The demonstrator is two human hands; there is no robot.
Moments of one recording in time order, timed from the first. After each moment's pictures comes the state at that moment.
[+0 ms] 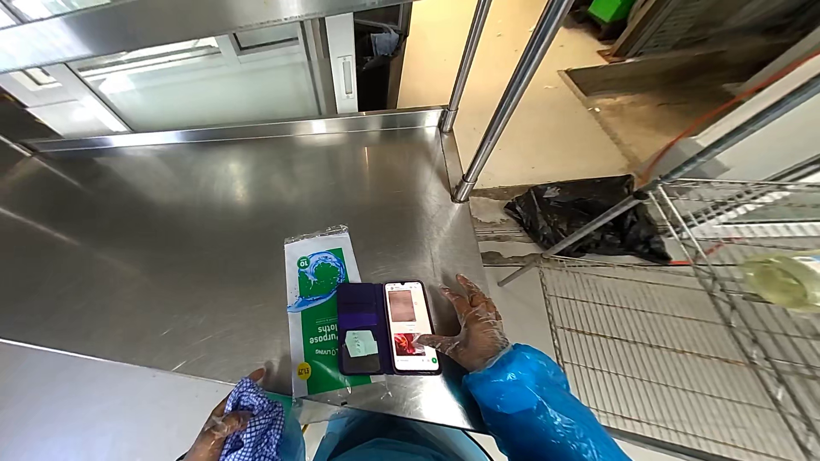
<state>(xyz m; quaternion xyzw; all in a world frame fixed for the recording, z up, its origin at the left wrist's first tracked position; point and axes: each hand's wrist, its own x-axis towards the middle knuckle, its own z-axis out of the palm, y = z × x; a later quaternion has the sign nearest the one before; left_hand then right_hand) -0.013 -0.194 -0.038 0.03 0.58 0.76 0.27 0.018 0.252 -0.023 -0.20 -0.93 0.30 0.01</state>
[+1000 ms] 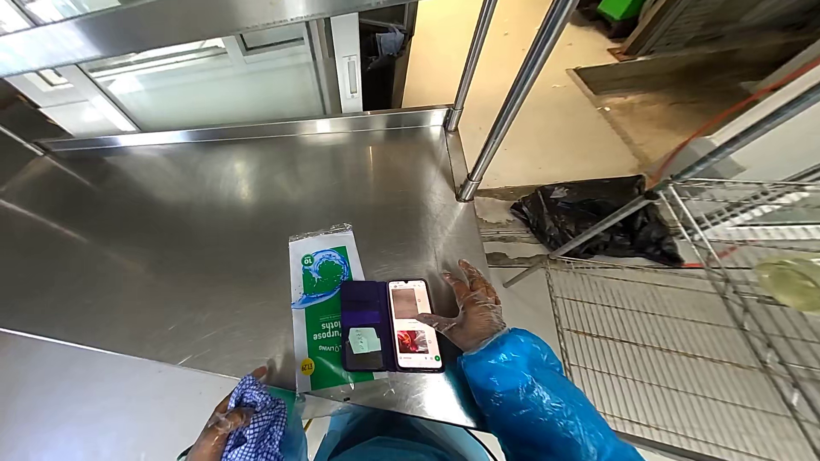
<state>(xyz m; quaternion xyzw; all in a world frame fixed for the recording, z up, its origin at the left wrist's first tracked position) -0.006 -0.193 -0.033 0.03 0.58 0.77 0.27 0.000 0.252 -0.023 -0.19 -0.93 0.30 0.06</state>
